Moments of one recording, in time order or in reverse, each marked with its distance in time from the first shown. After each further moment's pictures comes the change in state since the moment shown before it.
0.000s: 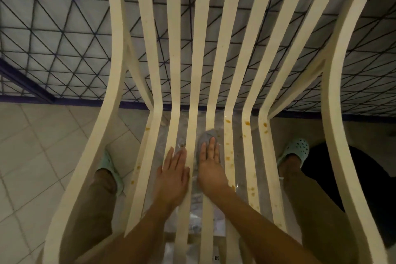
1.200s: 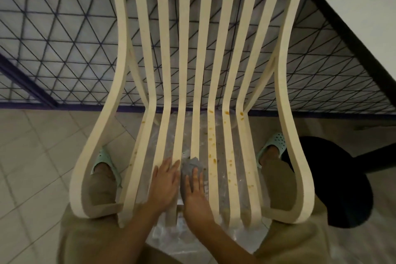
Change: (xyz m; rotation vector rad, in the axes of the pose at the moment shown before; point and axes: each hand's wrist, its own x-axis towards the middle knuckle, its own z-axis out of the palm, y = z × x) left_hand -0.091 0.019 -0.004 -0.146 -0.012 0.002; right_hand -0.160 -0.015 0.058 0.091 -0.048 -0.051
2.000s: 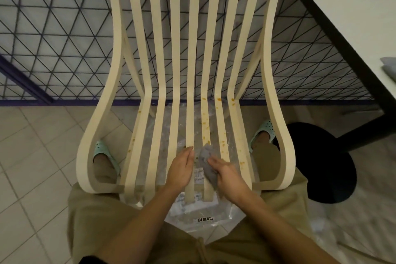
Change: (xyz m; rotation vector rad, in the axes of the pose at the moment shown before) left_hand -0.027 0.061 0.006 -0.418 0.009 0.050; right_hand -0.062 0.061 -0.082 0.393 0.091 -0.086
